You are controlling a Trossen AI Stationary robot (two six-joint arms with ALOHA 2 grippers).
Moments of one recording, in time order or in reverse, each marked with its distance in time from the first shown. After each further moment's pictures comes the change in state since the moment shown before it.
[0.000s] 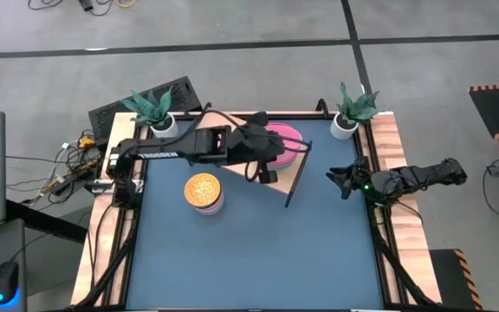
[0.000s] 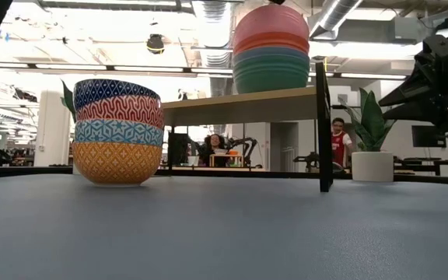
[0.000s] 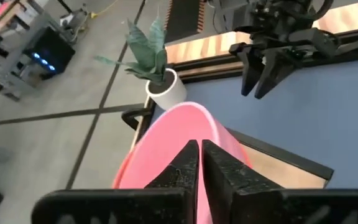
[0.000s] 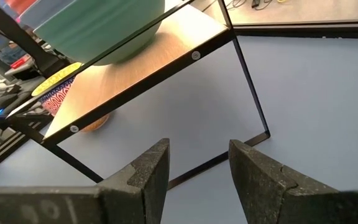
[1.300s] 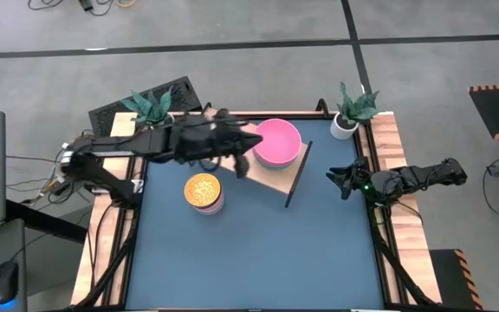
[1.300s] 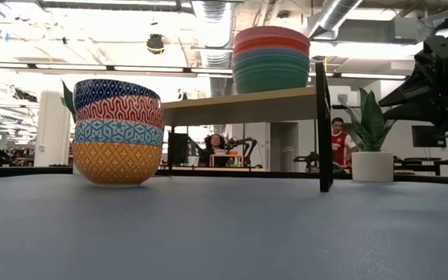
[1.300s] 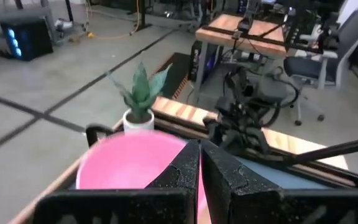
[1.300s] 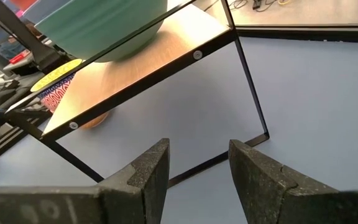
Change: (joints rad) left arm 0.005 -0.435 -0.522 0.409 0.091 -0.430; right arm -0.003 0.000 0.000 0.000 -0.005 -0.027
